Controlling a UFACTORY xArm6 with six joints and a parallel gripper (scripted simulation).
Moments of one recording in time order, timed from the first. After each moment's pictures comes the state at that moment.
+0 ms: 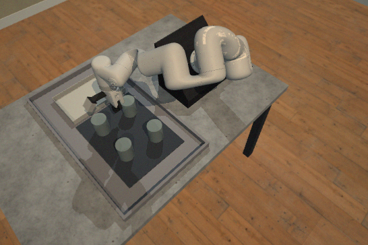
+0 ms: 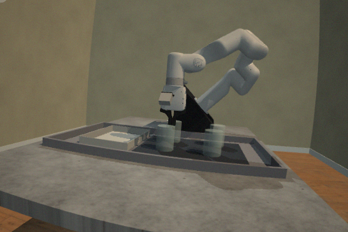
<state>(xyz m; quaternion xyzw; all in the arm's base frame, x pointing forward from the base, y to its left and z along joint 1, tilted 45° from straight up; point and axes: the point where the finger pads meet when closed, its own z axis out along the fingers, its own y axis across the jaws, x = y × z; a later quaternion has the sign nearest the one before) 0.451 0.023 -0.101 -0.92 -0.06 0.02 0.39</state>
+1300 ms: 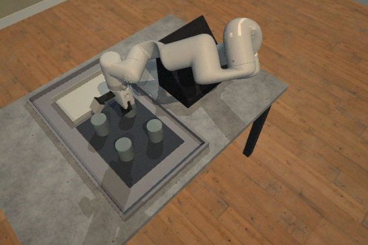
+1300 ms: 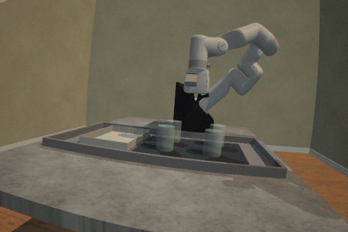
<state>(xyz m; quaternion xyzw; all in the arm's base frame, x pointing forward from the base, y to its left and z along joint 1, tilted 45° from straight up) 0.450 0.032 0.016 -0.92 -0.06 0.02 0.39</state>
